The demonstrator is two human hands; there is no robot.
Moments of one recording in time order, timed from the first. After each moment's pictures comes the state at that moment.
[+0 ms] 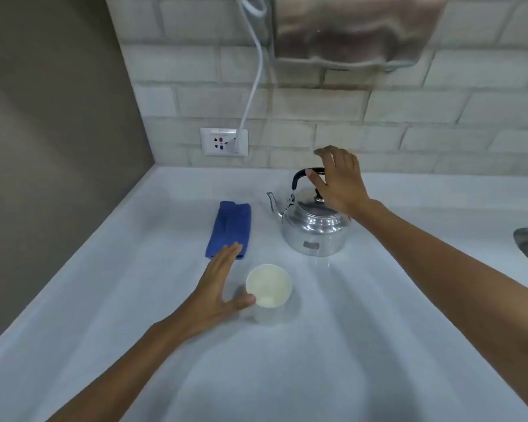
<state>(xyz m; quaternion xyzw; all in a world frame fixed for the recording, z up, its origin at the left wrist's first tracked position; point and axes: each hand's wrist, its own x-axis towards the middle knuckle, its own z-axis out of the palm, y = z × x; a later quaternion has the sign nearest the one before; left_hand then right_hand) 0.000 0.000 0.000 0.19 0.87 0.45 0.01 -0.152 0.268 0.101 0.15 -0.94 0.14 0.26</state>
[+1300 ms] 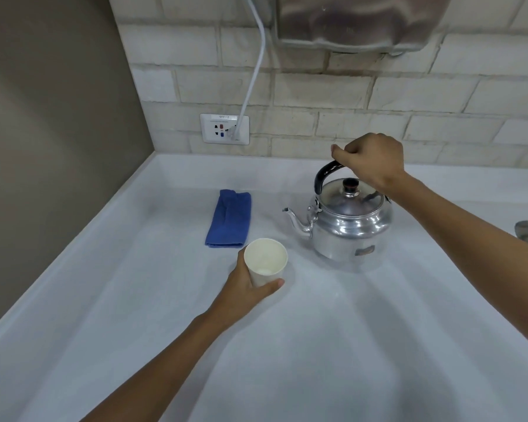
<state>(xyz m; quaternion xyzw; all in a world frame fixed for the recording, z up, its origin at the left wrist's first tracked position) -0.008 0.055 -0.028 0.06 0.81 0.59 0.03 -0.122 0.292 0.150 0.08 -0.95 0.17 0.25</state>
